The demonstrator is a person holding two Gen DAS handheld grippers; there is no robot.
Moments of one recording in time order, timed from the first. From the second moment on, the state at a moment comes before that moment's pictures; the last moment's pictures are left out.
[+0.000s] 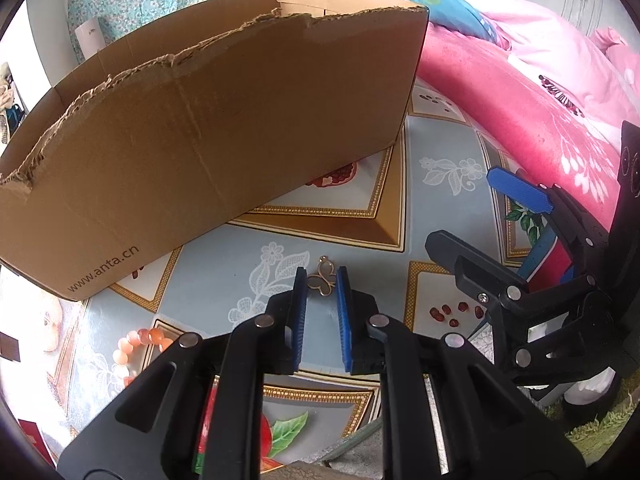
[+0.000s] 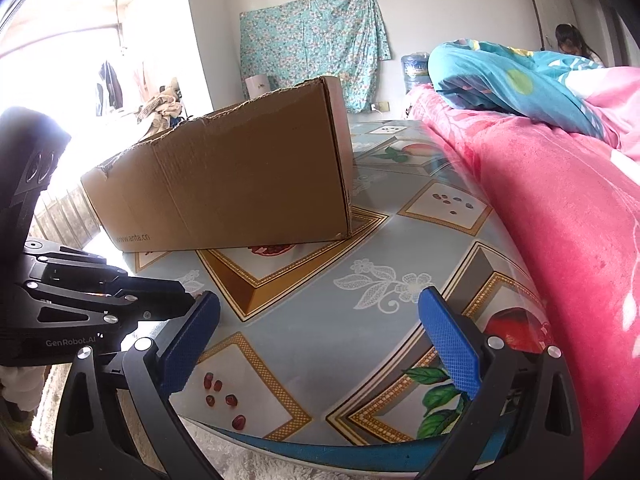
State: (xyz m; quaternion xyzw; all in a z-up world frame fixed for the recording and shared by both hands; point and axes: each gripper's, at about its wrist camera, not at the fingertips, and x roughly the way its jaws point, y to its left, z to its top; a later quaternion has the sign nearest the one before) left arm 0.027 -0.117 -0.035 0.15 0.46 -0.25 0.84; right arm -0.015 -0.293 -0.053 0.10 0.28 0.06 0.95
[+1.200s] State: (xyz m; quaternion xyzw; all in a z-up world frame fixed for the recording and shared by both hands) left arm 0.030 -0.128 -0.038 0.16 0.46 -0.24 0.84; right arm -0.014 -0.299 -0.057 0.11 0.28 0.06 0.95
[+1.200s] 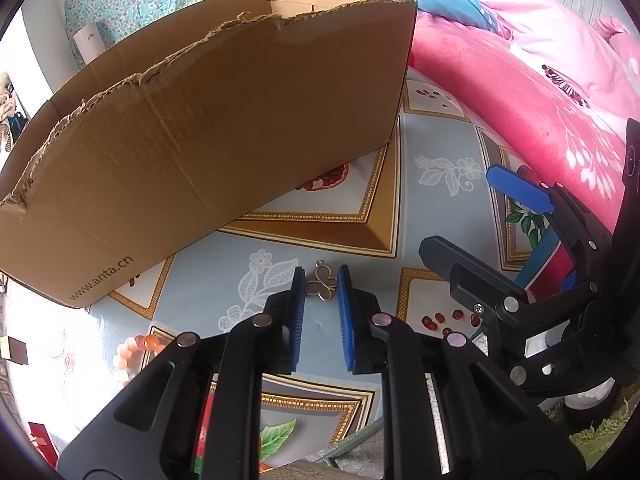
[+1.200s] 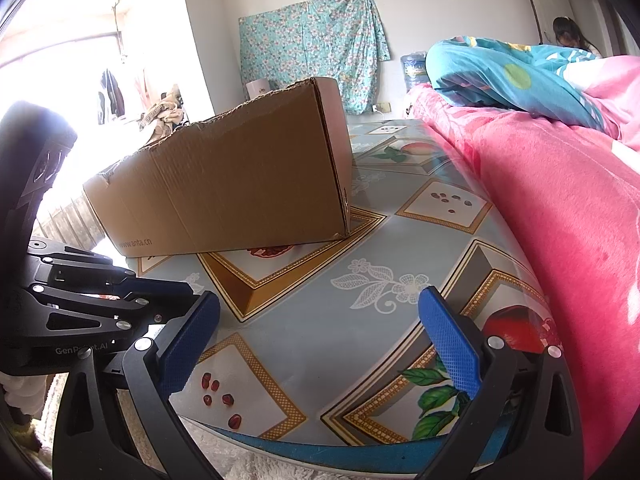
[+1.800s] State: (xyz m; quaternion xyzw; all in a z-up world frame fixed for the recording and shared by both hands) left arm 0.029 -0.126 -0.037 0.16 0.46 -0.25 0.83; right arm -0.013 -0.299 -0.057 0.10 0.28 0.06 0.95
